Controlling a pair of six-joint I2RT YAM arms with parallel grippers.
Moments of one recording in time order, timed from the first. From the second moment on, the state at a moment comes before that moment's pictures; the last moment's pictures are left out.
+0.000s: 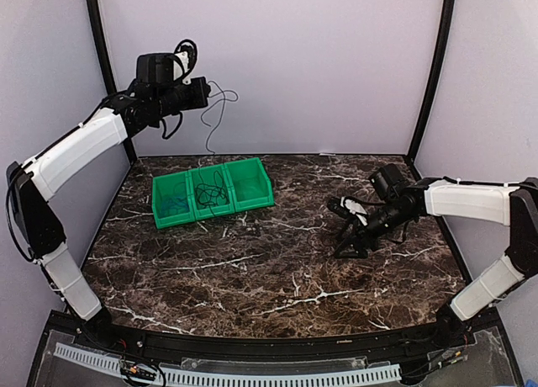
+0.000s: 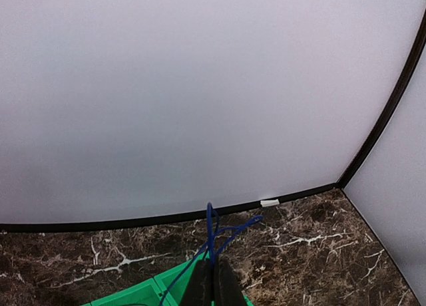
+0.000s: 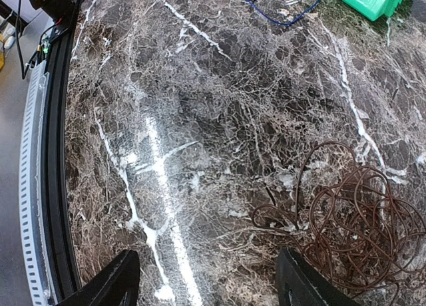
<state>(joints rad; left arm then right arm) -0.50 1.69 1.79 -0.29 -0.13 -0.25 0.49 1.46 0.88 -0.55 -0.70 -0.55</state>
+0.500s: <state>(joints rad) -0.49 1.74 1.49 -0.21 -0.21 -0.23 0.49 1.47 0.88 -0.55 -0.70 -0.57</state>
